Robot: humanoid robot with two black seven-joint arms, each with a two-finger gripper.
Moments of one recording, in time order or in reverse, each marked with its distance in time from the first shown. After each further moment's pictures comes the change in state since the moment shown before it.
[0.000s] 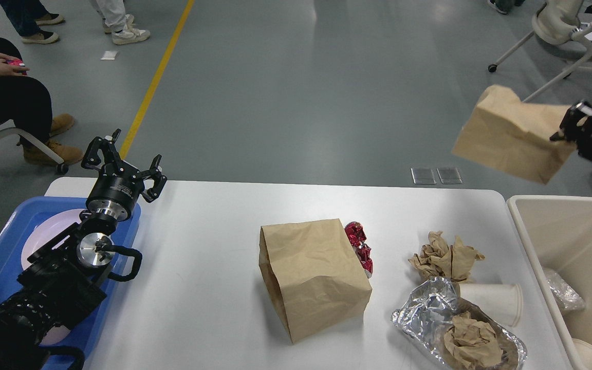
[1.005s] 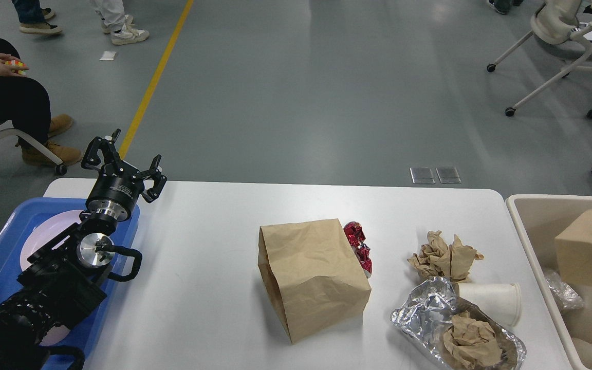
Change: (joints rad) left arm 0.000 0.000 0.000 0.000 0.000 0.000 0.000; right arm -0.739 0.062 0.163 -0.416 0.006 -0.323 0.005
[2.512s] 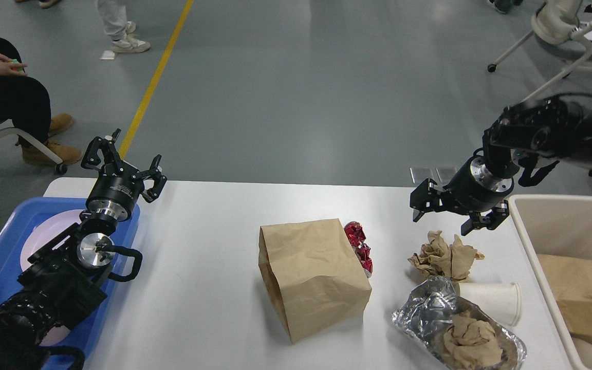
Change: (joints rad) left arm 0.000 0.000 0.000 0.000 0.000 0.000 0.000; right arm 0.682 0.539 -0.457 0.379 -0.012 0.672 -0.003
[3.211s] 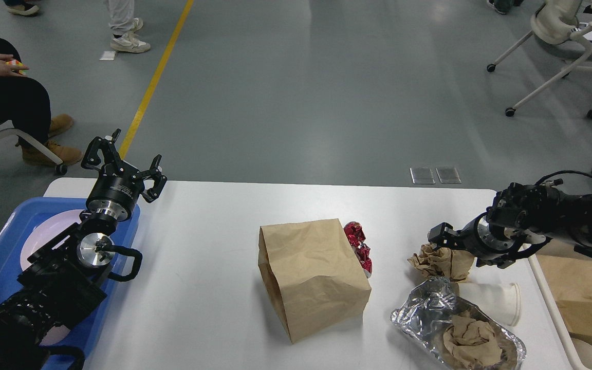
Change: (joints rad) left arm 0.000 0.000 0.000 0.000 0.000 0.000 0.000; right arm -0.342 0.002 0.039 -0.129 0.007 -0.379 0.000
